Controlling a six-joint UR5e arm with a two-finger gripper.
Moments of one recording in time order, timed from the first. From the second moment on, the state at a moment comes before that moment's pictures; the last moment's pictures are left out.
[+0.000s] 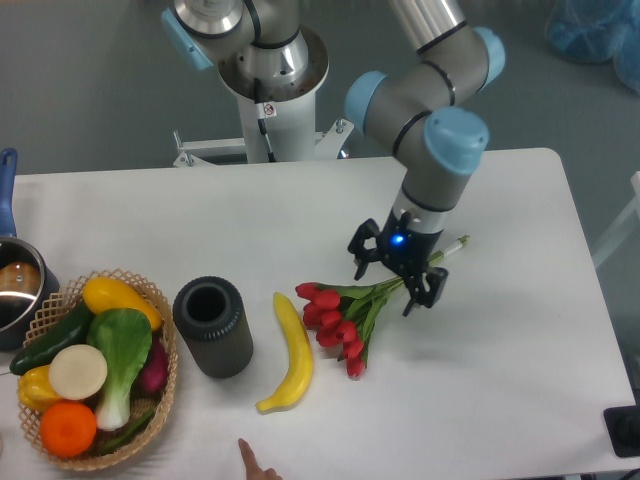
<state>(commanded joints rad) 2.71 -1.86 -1.78 -0.89 1.17 1.38</state>
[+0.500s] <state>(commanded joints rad) 2.82 -1.85 -1.75 -0.95 1.17 1.71</state>
